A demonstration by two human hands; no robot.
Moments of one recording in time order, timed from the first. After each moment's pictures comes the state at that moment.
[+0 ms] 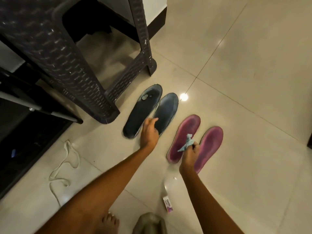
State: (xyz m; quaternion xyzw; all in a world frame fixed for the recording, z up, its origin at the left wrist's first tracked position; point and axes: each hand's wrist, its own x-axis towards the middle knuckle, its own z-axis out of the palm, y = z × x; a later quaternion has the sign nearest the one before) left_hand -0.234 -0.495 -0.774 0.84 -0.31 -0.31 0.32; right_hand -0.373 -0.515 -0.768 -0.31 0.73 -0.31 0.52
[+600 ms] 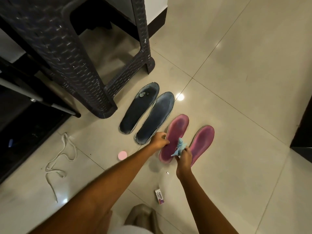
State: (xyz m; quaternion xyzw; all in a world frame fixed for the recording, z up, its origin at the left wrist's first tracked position) left_hand -0.281 -0.502 -0.766 0.76 -0.23 -0.57 0.22; right_hand -0.397 -0.503 -0.750 -0.22 0.72 -0.23 0.62
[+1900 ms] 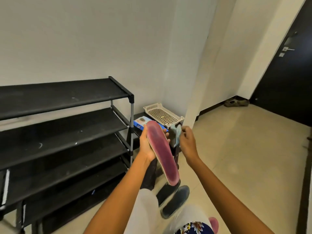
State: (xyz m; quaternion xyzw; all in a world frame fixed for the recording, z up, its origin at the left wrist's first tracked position) left_hand -0.177 -0.317 -0.241 0.31 -0.07 -0.42 0.85; right_hand -0.275 -0.403 -0.208 -0.74 0.29 -0.34 0.50
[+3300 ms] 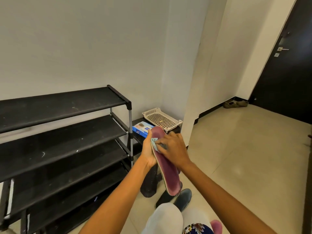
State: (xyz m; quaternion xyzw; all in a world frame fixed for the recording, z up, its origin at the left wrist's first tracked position) left_hand -0.189 -0.322 -0.235 0.30 -0.06 -0.48 0.82; right_hand -0.283 -0.383 -0.206 -0.94 0.09 -0.33 0.08
